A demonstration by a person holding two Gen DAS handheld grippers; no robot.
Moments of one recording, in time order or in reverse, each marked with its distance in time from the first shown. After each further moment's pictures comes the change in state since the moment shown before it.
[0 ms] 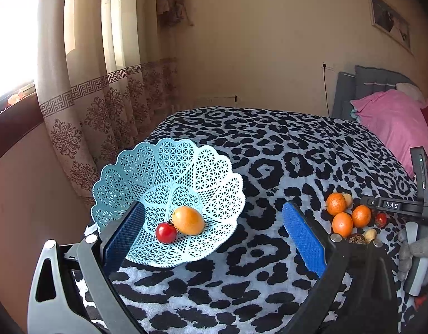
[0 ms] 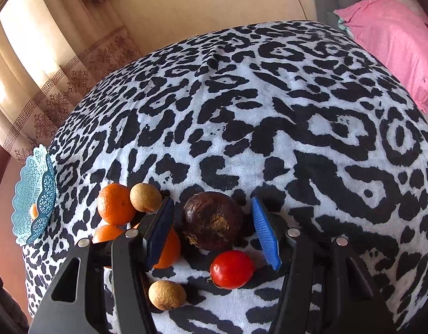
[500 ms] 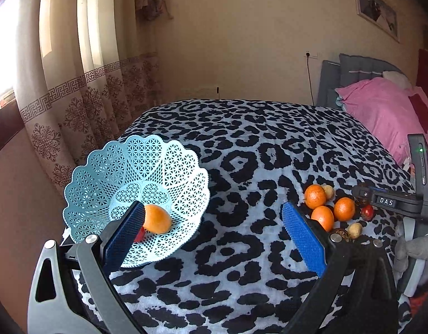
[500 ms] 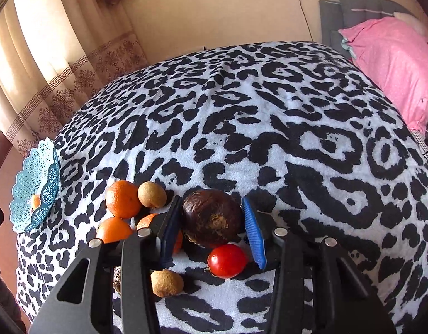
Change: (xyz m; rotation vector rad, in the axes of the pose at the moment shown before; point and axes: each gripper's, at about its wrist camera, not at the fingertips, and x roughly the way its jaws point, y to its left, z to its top) left arm 0.010 -0.036 0.001 0.051 0.049 -0.085; right arm -0.027 0.002 -0.006 -0.063 -0.078 -0.012
